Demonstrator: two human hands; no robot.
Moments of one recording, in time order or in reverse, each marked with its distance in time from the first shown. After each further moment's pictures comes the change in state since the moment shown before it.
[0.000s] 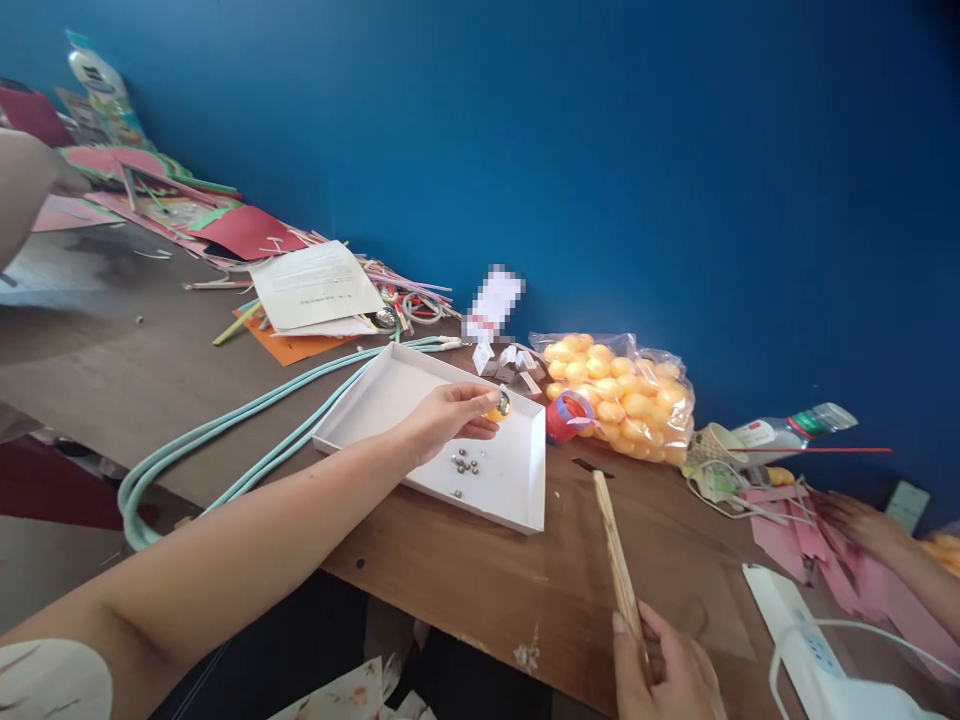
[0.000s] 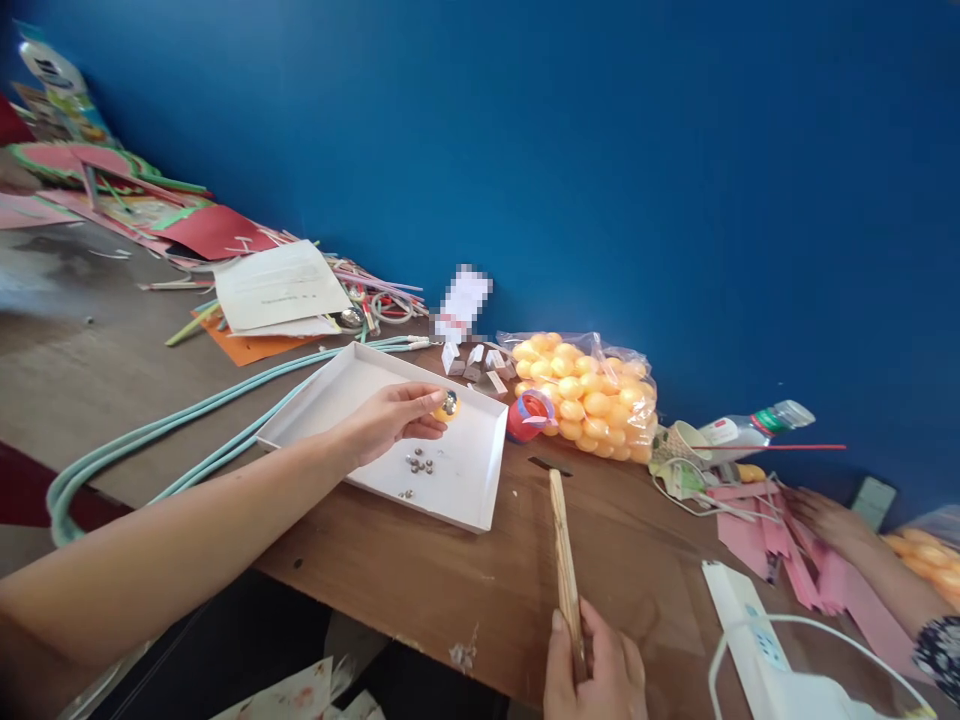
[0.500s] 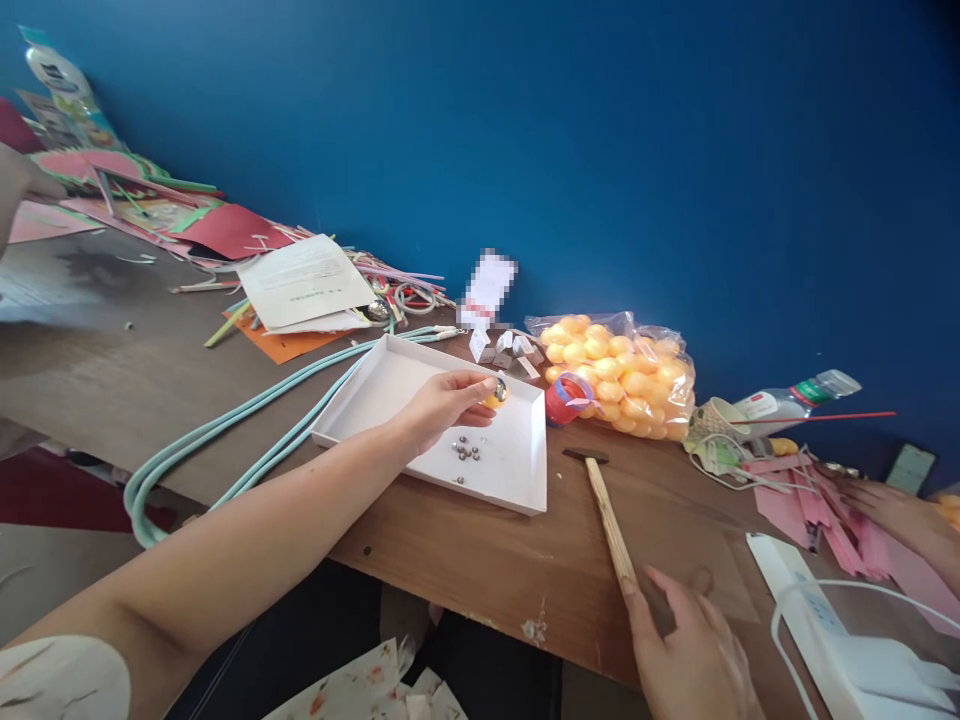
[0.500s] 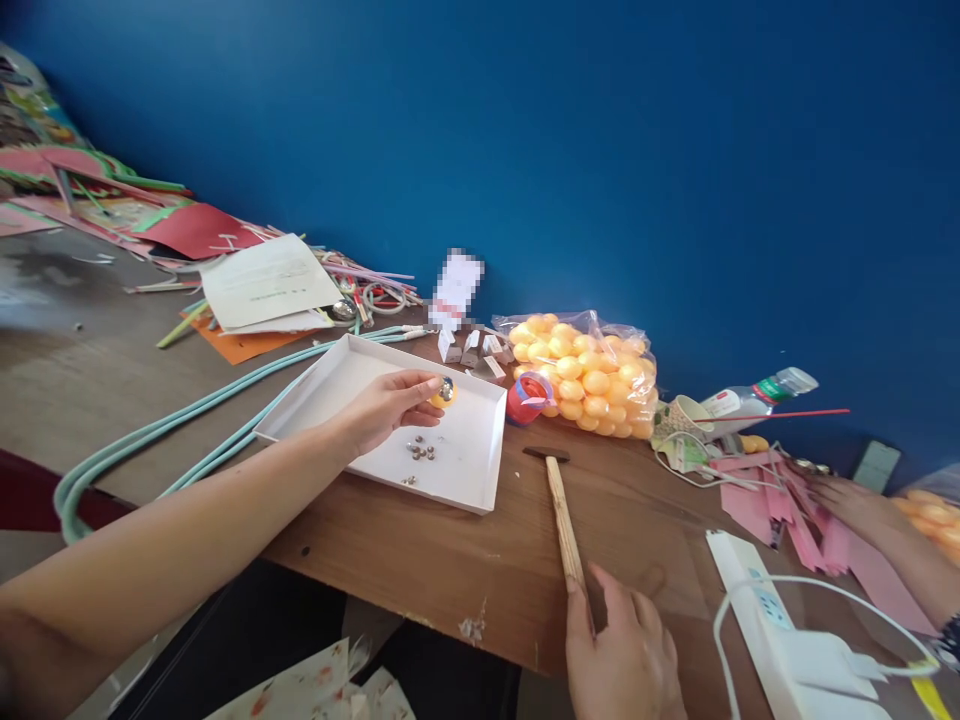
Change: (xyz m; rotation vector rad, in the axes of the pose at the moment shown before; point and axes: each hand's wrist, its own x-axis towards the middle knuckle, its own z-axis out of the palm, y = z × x) left_hand 0.000 0.000 0.001 0.057 0.033 0.003; right_hand 0.019 0.010 -0.008 -0.204 -0.133 -0.028
